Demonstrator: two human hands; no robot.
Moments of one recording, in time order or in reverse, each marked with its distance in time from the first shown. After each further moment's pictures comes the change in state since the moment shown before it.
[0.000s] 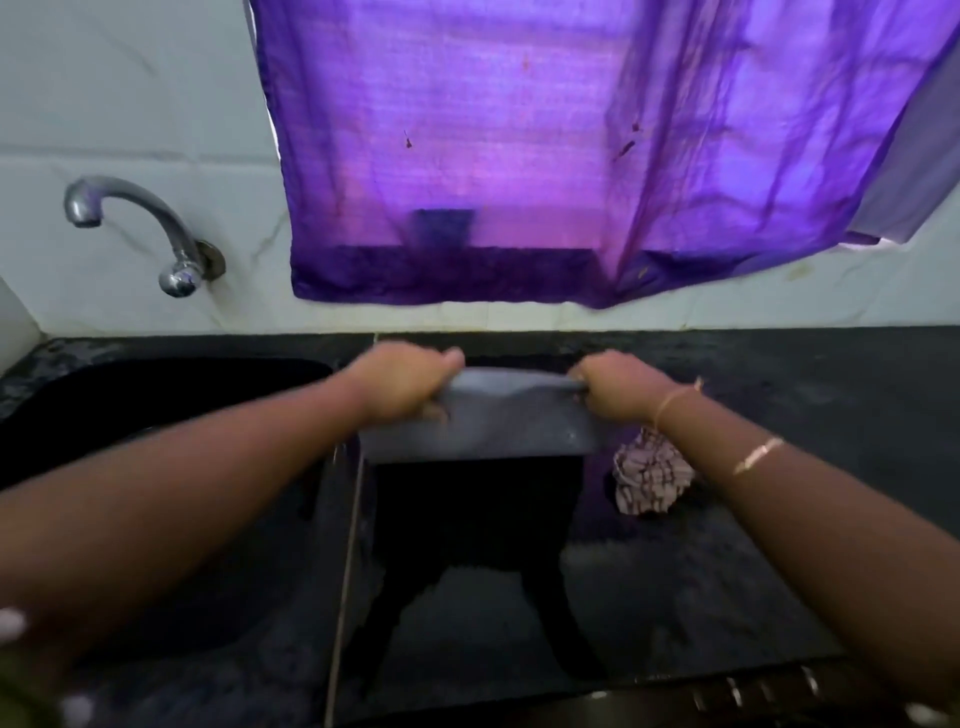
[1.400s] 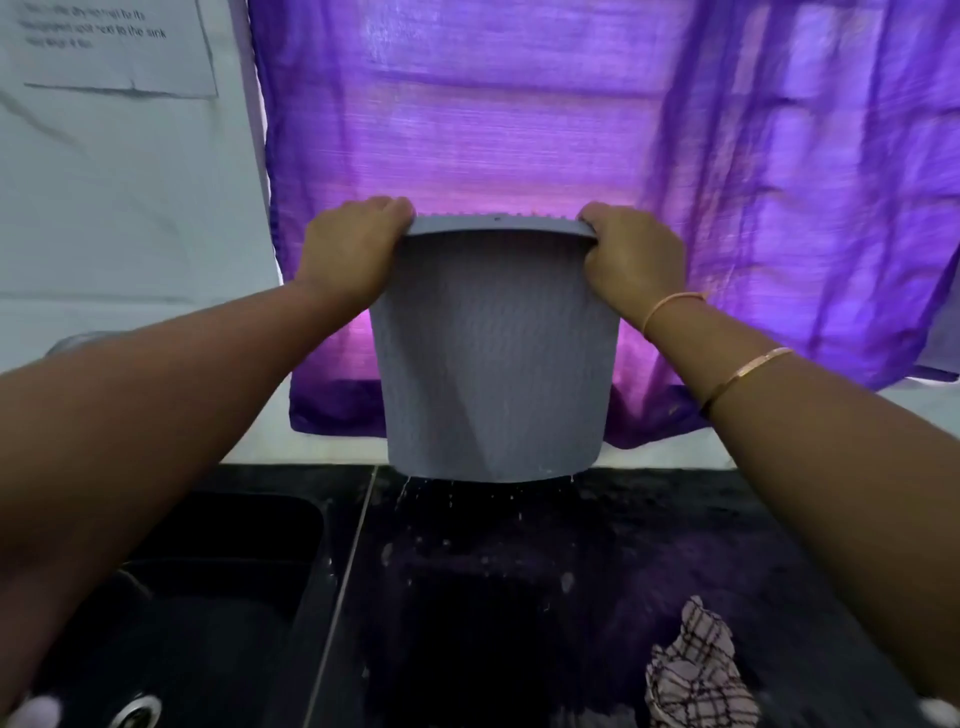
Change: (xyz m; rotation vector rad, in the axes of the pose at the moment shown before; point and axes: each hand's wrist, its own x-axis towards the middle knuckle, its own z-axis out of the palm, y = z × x) left_hand 0.119 -0.136 -0.155 0.153 0.684 -0.507; right_hand 0.142 0.044 -0.200 0.050 0.918 0.087
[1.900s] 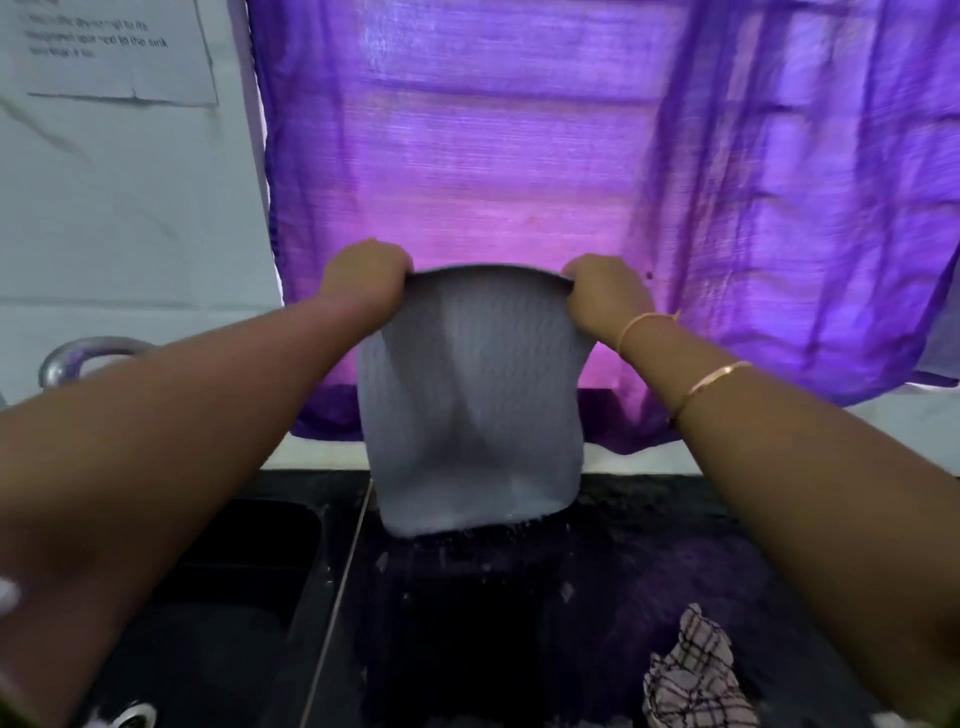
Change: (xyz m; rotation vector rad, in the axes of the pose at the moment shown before) left_hand 0.002 0.014 0.014 -0.057 -0.272 -0.128; right_hand -0.008 -0.005 0.021 0.068 -0.267 0.037
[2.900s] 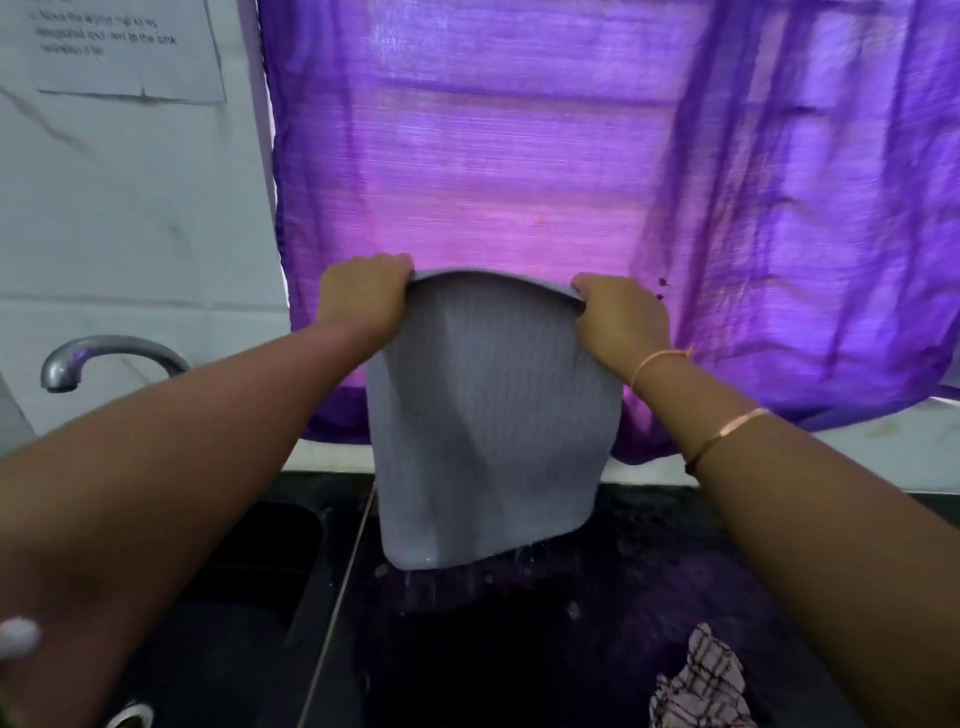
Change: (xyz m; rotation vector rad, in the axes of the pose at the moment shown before) left_hand -0.004 -0.005 0.020 0.084 0.104 -0.043; right_hand -0.008 0.009 0.016 -0.036 0.074 -0.024
